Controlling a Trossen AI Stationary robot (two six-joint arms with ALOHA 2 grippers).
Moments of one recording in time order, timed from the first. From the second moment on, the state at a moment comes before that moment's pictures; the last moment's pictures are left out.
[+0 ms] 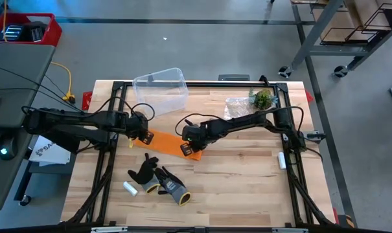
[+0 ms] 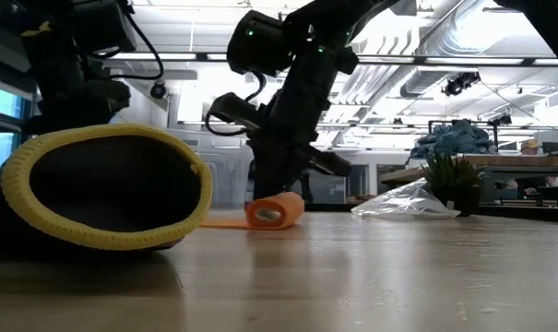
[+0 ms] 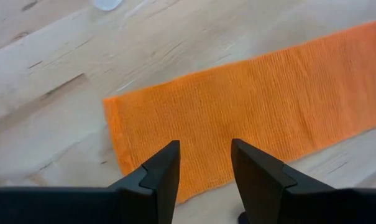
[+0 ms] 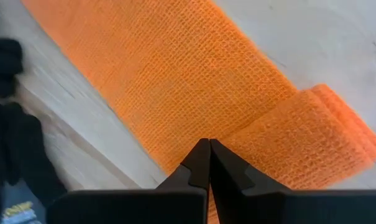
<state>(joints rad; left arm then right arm) 0.10 0.95 0.57 -0.84 -0.18 -0.93 0.02 2.16 1.57 -0.62 -0.08 1.03</state>
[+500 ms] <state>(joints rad) 0.00 1.01 0.57 -0.68 -0.16 -1.11 0.08 2.16 1.57 -0.80 -0.13 0.81</state>
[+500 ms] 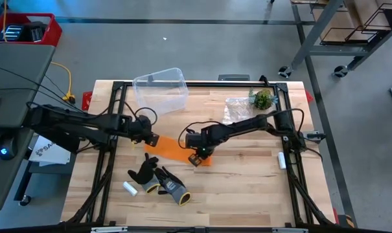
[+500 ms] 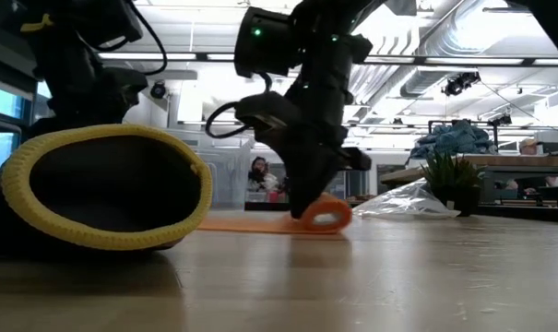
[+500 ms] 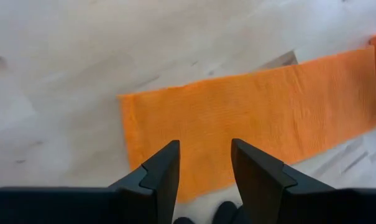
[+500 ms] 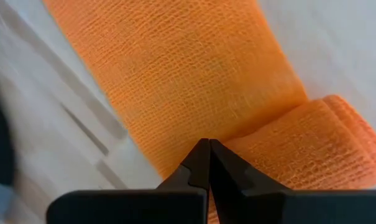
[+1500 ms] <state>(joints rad) -0.22 1.38 0.57 -0.46 -0.11 -1.19 0.07 2.08 1.57 -0.90 -0.07 0.84</state>
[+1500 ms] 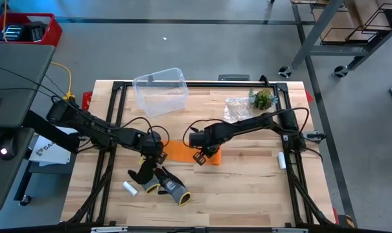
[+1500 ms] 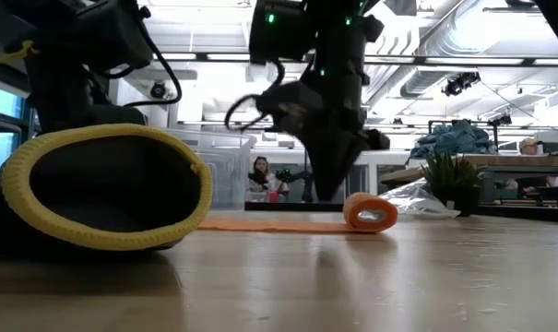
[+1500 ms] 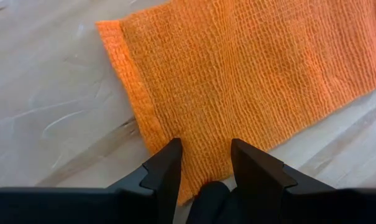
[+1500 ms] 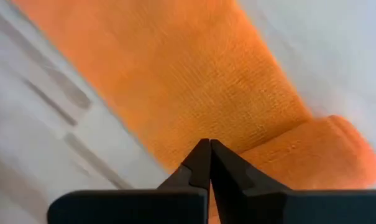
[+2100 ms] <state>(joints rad) -0.22 1.28 0.57 -0.62 -0.14 -1.11 0.04 1.88 1.57 -1.07 0.02 0.88</state>
